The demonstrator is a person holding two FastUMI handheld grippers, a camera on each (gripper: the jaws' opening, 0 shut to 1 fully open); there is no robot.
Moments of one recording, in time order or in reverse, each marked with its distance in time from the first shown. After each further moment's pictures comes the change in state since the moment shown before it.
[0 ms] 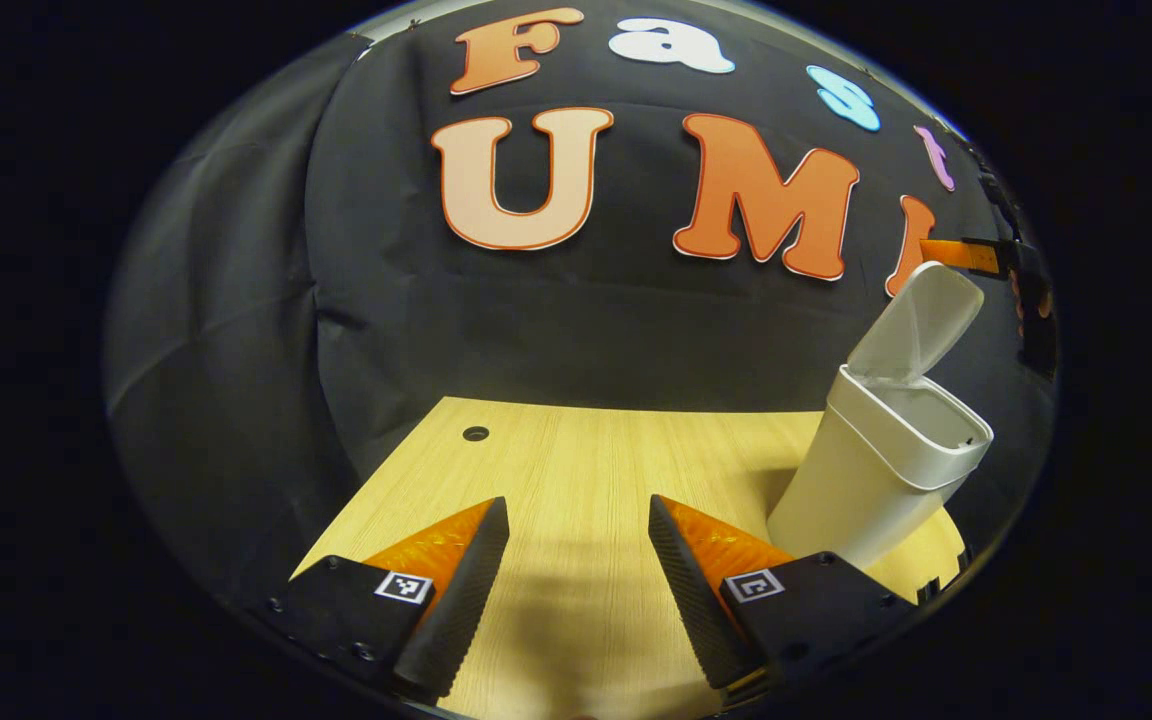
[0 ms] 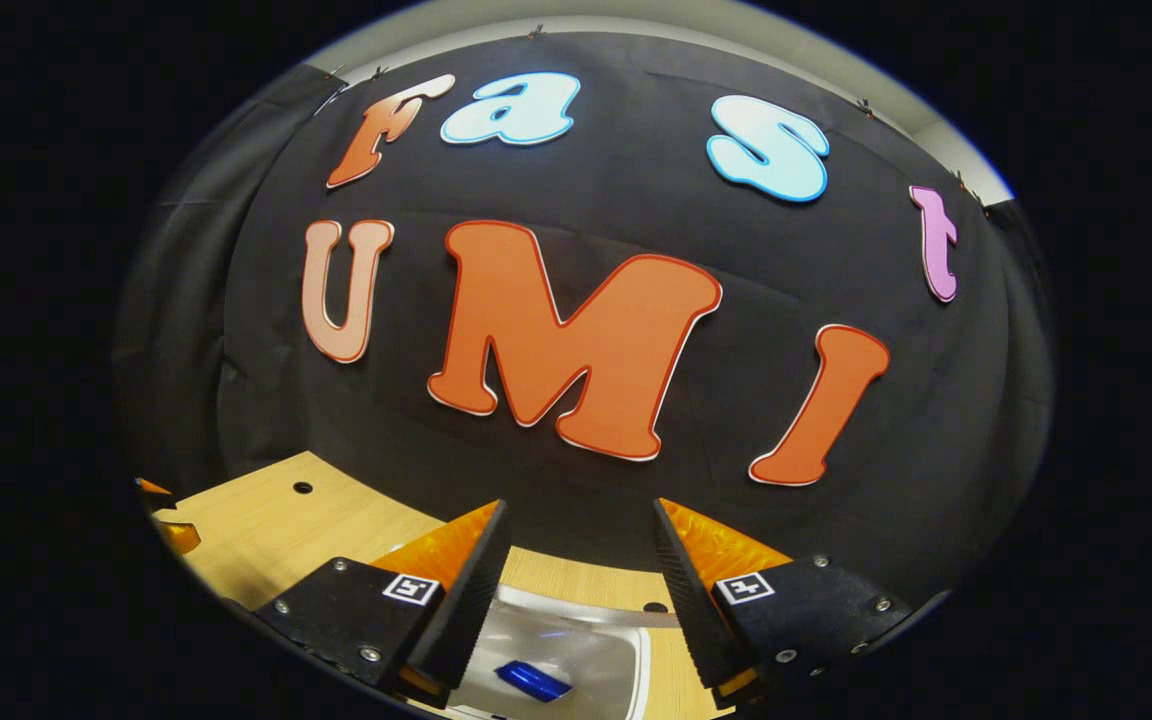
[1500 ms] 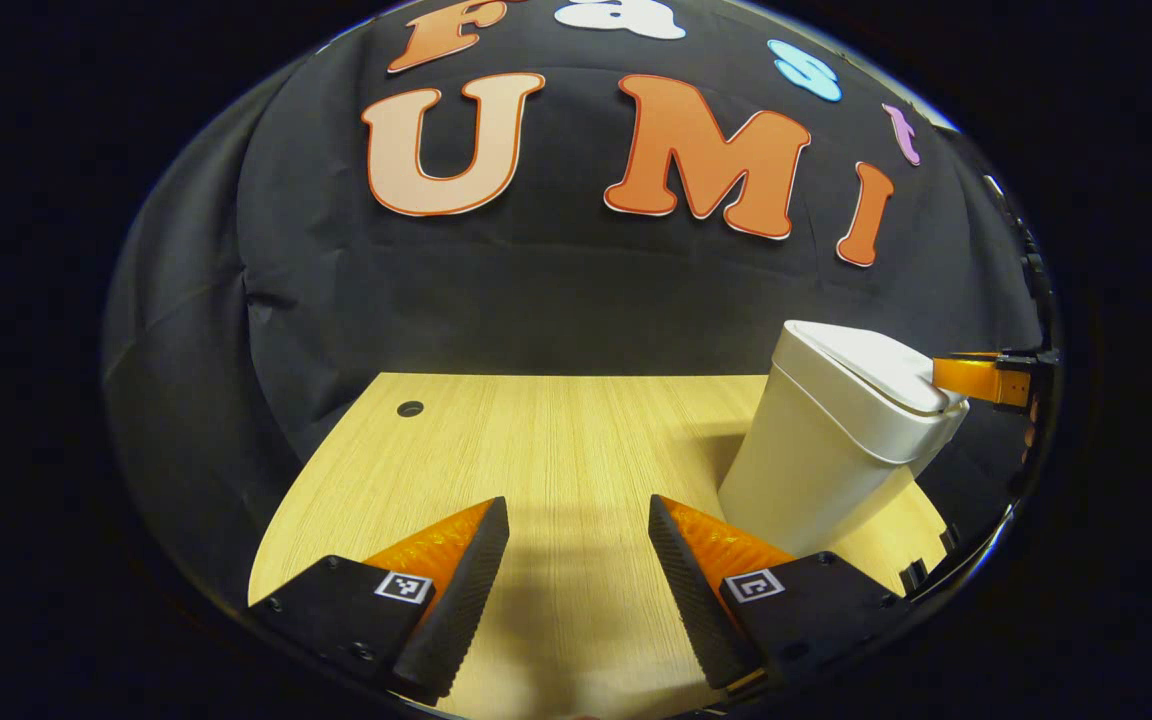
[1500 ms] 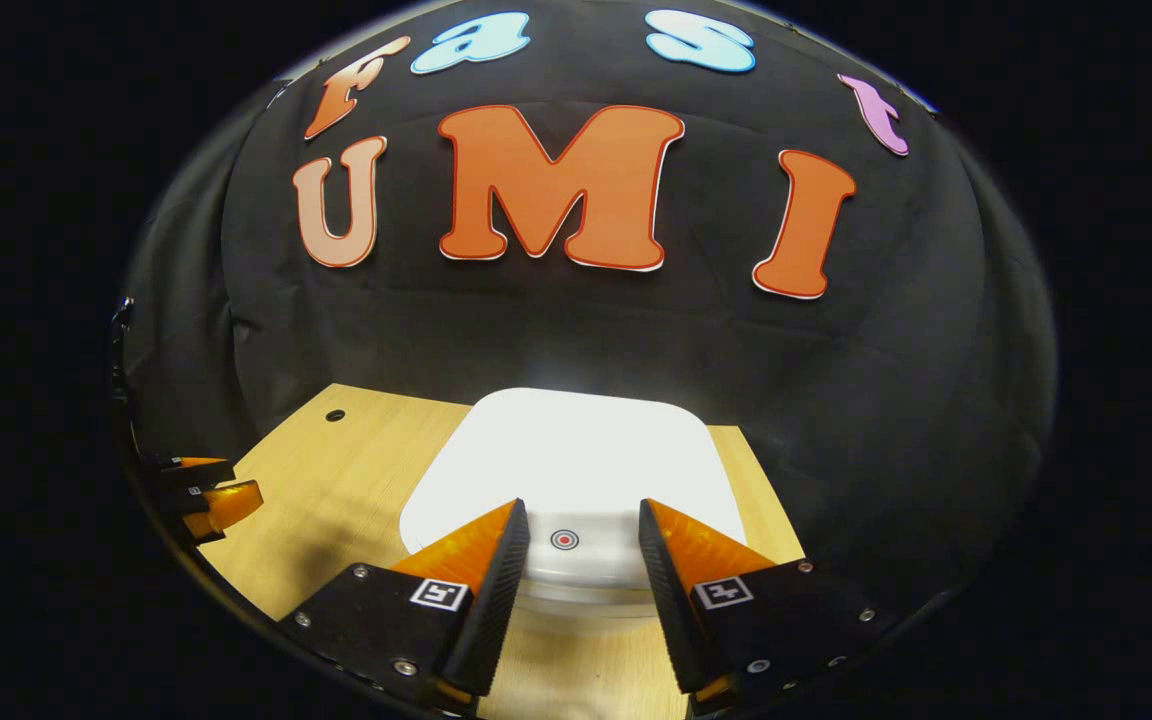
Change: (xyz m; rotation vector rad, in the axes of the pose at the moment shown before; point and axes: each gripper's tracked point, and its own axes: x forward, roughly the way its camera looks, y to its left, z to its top) left arm 0.016 -0.053 -0.025 0.032 0.111 -0.151; right arm -0.083 0.043 -0.160 0.197 0.326 0.024
